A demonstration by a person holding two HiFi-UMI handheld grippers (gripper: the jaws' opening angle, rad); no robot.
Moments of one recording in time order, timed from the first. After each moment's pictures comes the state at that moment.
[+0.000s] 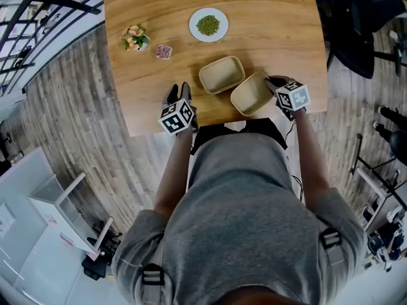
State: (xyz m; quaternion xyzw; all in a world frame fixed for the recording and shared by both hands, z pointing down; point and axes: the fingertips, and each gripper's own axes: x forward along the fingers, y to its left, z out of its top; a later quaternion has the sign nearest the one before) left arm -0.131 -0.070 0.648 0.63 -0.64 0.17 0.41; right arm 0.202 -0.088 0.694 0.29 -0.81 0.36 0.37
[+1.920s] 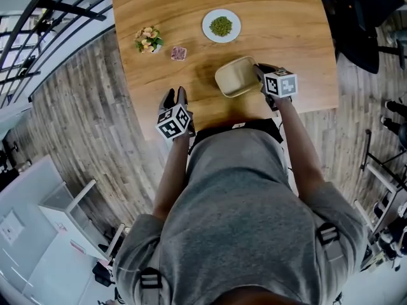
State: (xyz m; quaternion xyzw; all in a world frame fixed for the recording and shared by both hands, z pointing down) left arm -0.208 -0.063 0.634 0.64 -0.64 0.18 0.38; right arm 0.099 -0.132 0.692 0.39 -0.78 0.41 0.27
